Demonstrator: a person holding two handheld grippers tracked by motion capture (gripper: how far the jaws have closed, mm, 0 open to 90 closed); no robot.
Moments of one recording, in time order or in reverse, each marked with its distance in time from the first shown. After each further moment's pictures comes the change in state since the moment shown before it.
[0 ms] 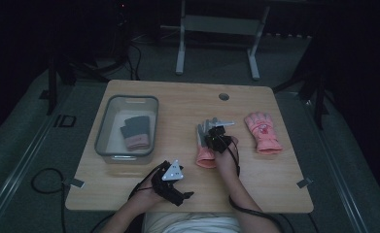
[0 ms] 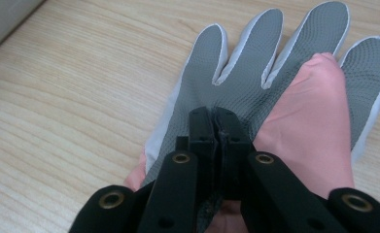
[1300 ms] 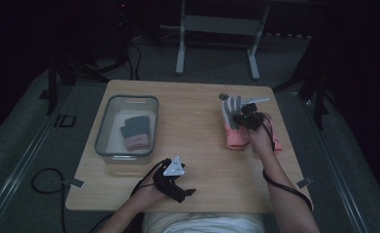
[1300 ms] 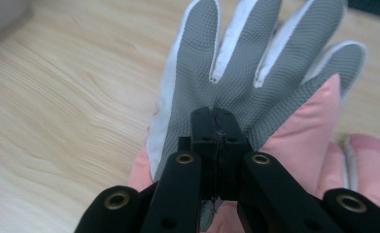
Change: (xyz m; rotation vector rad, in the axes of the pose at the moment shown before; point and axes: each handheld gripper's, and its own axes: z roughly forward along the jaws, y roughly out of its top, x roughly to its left) left arm 0.005 0.008 0.002 -0.015 -0.013 -0.025; right arm -0.110 0.052 -0.048 -0.053 0.010 -0.097
